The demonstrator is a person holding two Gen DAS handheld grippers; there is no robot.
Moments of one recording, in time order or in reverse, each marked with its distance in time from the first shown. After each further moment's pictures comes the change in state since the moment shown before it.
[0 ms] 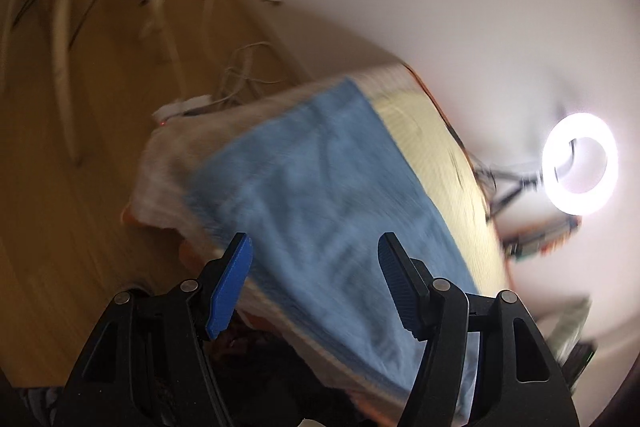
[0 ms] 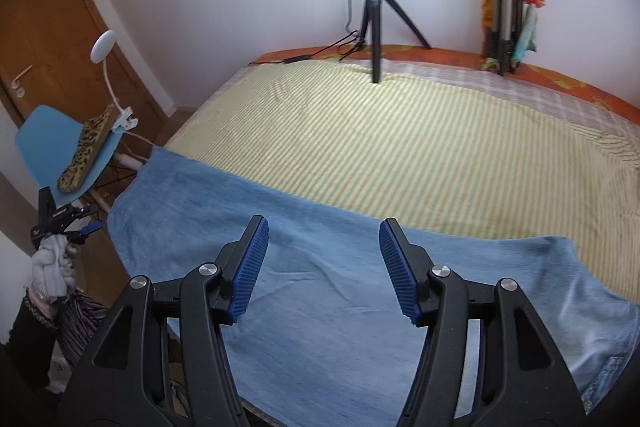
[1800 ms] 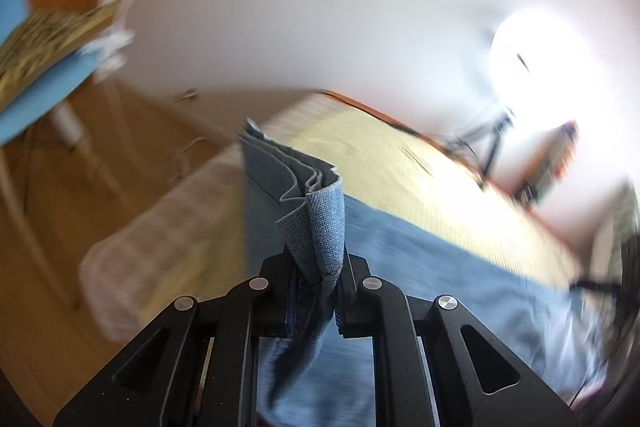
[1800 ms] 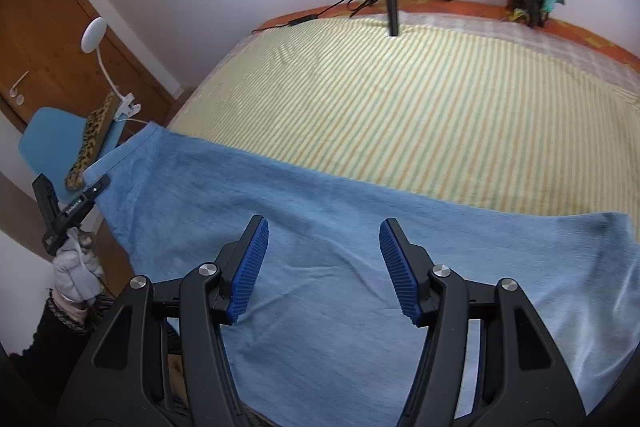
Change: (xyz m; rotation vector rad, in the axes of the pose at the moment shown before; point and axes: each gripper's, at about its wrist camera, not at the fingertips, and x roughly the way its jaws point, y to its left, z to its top) left arm 0.028 -0.109 -0.038 0.590 -0.210 -0.012; right arm 0.053 0.001 0.000 0.086 0.125 0.085
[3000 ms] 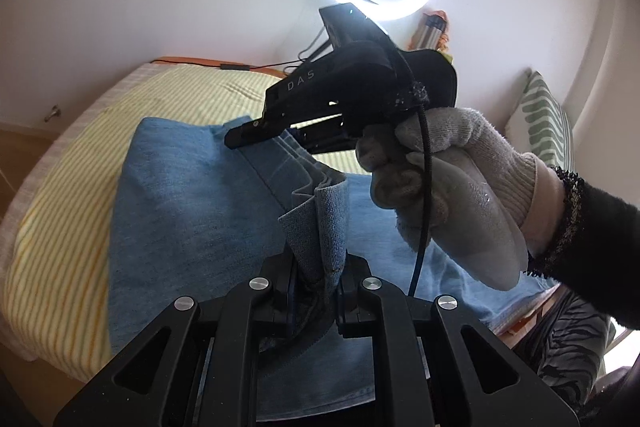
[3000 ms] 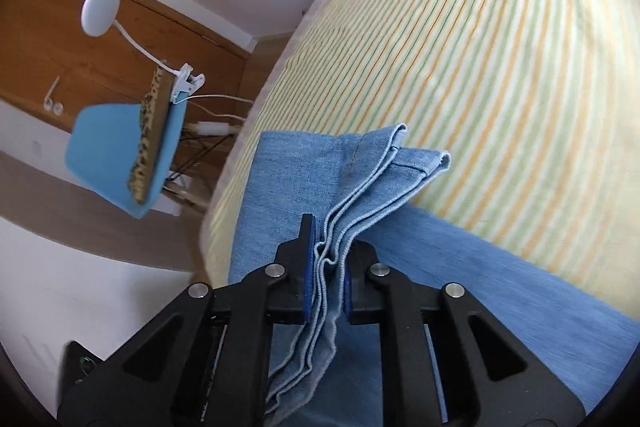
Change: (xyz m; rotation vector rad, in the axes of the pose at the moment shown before) left arm 0.003 -0.120 -0.055 0.264 0.155 -0.353; right arm 0.192 0.141 0.079 0.026 0.195 0.283
